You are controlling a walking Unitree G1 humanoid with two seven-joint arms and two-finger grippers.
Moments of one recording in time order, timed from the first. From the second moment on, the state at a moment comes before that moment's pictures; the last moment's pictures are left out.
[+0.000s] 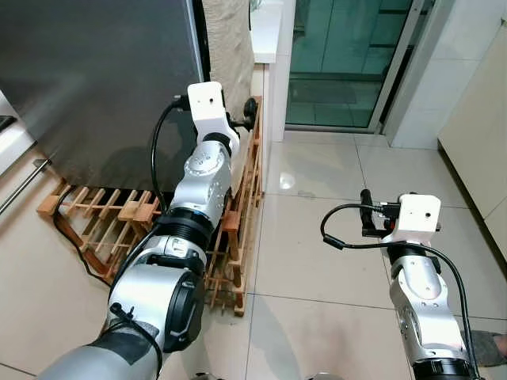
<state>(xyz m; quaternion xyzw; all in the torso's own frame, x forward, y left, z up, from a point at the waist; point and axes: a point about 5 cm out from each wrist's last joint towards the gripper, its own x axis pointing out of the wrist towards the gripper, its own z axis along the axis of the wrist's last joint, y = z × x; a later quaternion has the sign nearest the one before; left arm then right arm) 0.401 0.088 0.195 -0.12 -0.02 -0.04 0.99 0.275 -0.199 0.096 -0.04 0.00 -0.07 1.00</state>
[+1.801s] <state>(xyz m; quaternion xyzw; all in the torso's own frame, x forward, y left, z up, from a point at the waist) 0.250 0.142 0.133 -0.02 -0.04 -0.10 0.99 0.225 -0.208 0.090 -0.07 0.02 -0.06 1.00</state>
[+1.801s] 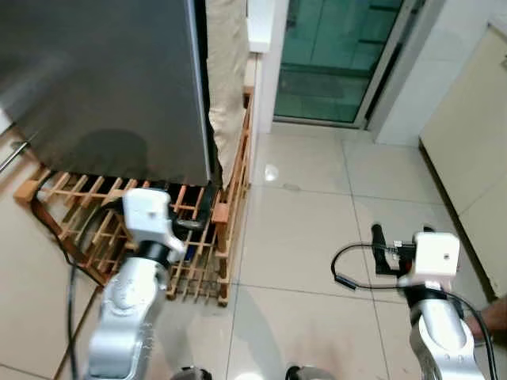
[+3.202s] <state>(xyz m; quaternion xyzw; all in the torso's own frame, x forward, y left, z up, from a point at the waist) 0.263 0.135 0.246 -0.10 -0.26 -0.06 0.96 0.251 -0.175 0.218 -0.10 -0.23 -0.02 0.97</state>
